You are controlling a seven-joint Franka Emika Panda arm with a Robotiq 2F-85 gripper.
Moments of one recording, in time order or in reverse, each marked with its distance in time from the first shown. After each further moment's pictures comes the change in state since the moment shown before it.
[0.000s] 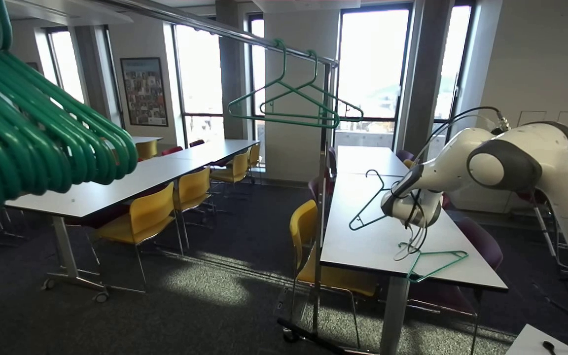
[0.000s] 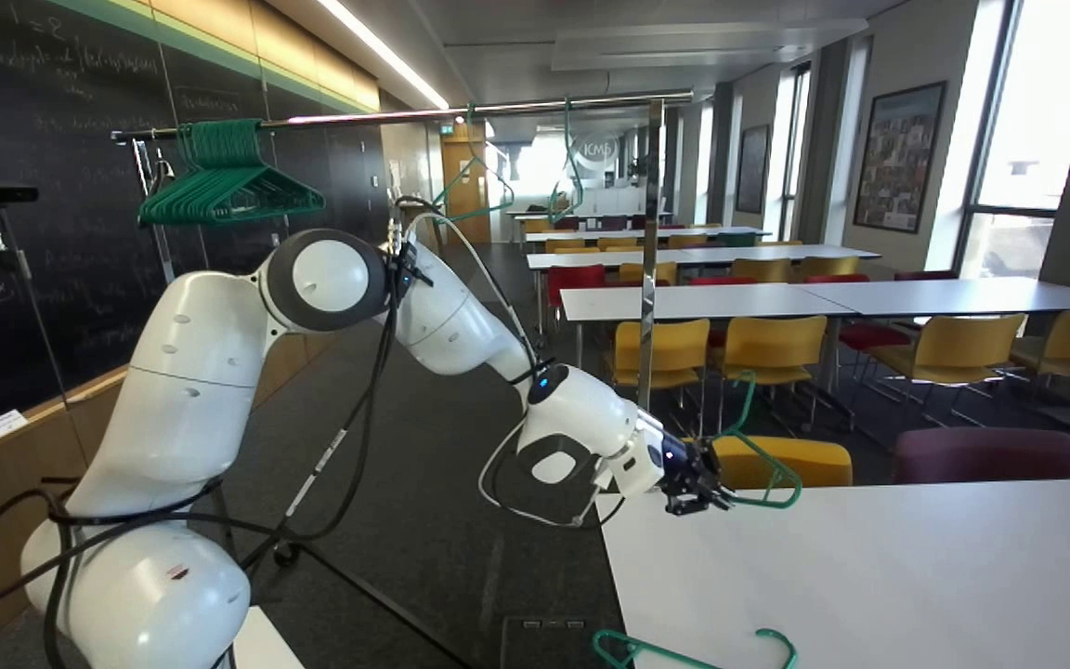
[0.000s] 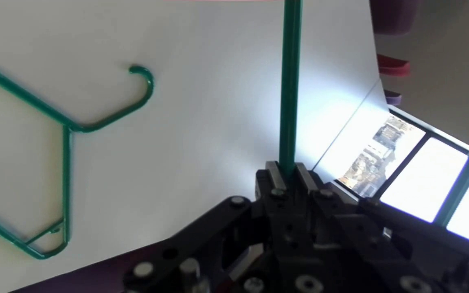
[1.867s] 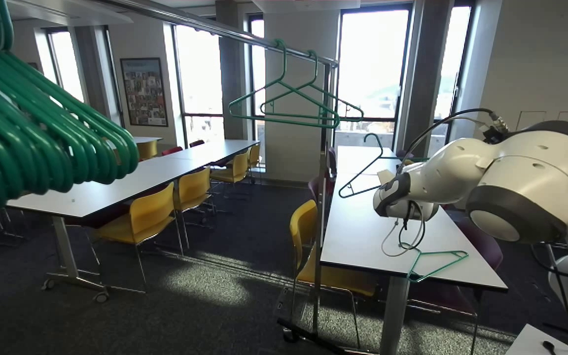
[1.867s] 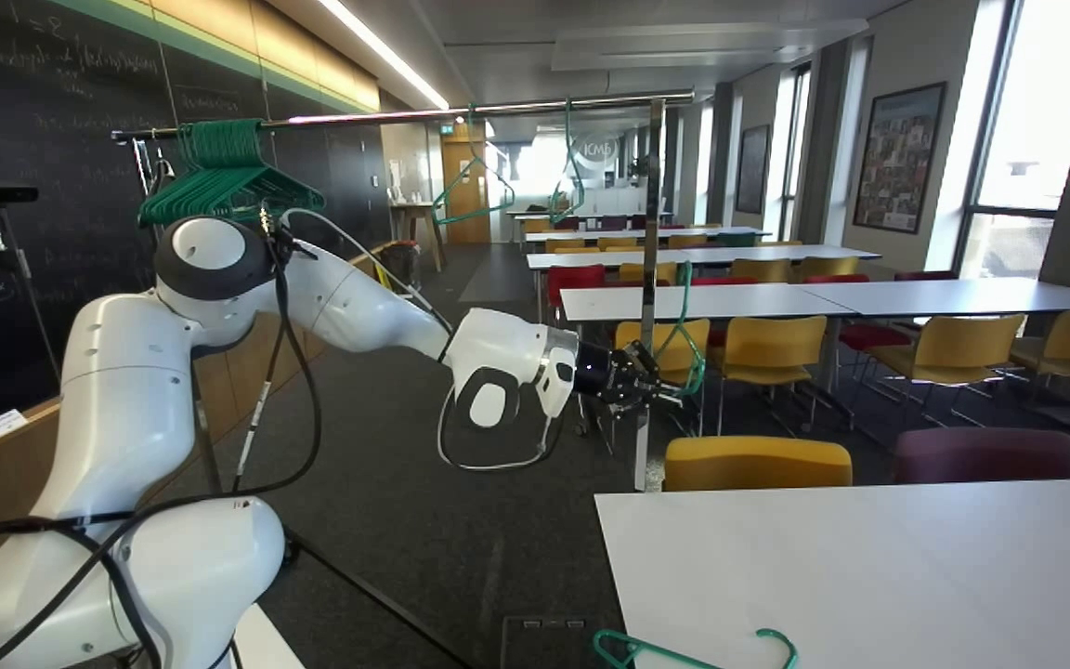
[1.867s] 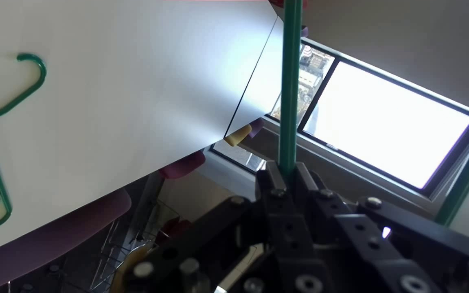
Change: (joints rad) arm 0.930 0.208 -0.838 -0.178 0.088 -0.014 0.383
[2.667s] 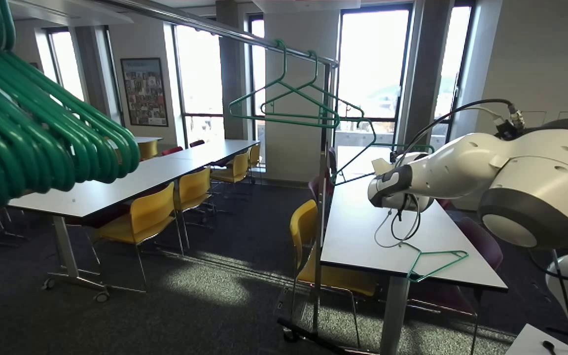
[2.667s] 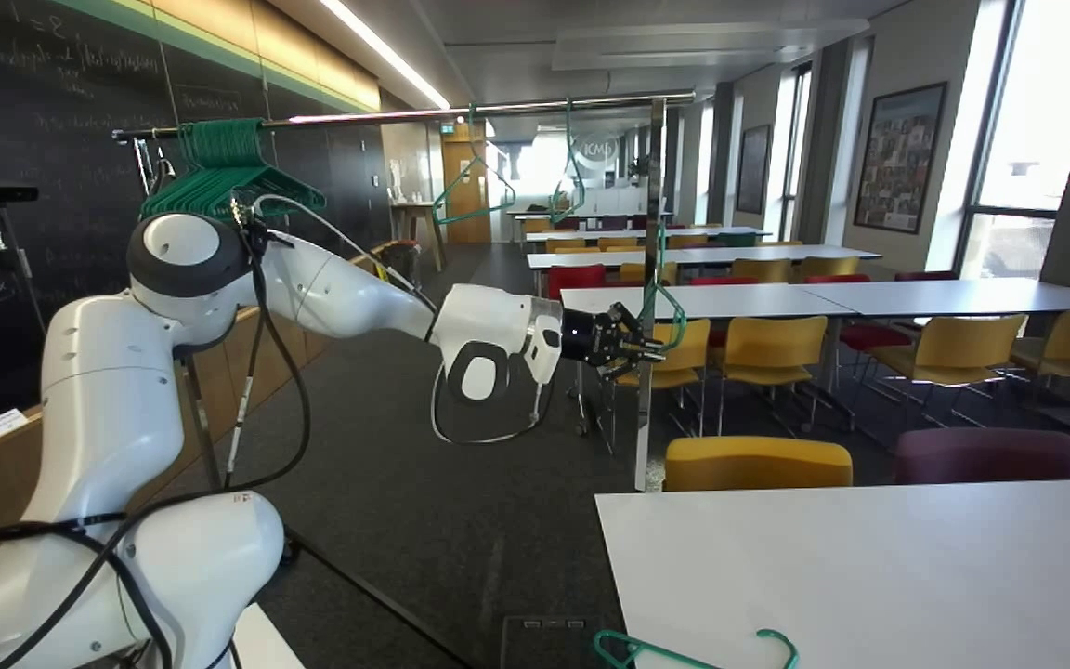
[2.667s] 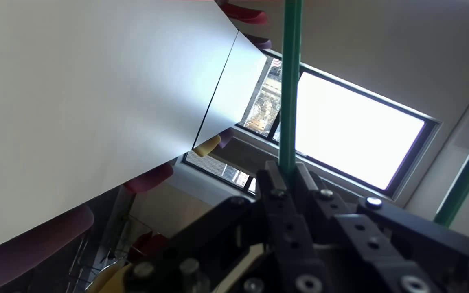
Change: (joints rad) arm 0.118 -0.003 -0.099 0.029 0.001 -0.002 -0.017
